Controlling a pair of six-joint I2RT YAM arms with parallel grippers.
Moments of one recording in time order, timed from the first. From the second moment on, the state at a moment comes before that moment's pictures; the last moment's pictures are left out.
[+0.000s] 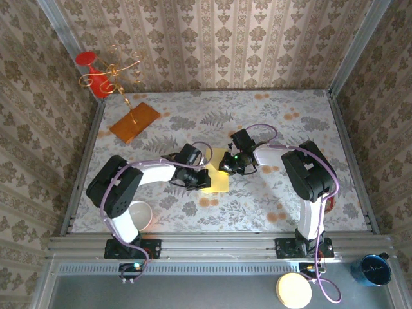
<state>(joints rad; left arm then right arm) -0.70 1.74 0.85 -0.24 0.50 -0.70 0.49 1.93 1.07 -0.24 -0.49 0.81</state>
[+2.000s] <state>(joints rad) -0.54 1.82 0.95 -0.08 0.50 -0.81 0.49 1.69 0.75 -0.10 -0.56 0.92</state>
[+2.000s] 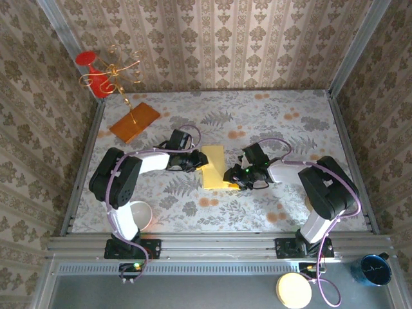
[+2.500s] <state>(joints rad) -0.54 1.85 0.95 -0.07 0.52 -0.82 0.50 1.71 0.75 -0.04 -0.61 0.95</state>
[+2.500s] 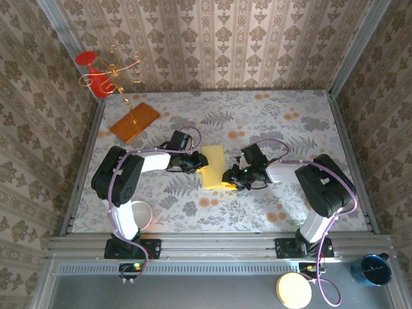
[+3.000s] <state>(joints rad) -0.53 1.83 0.95 -0.07 0.52 -0.82 0.50 1.71 0.72 -0.01 -0.59 1.00</state>
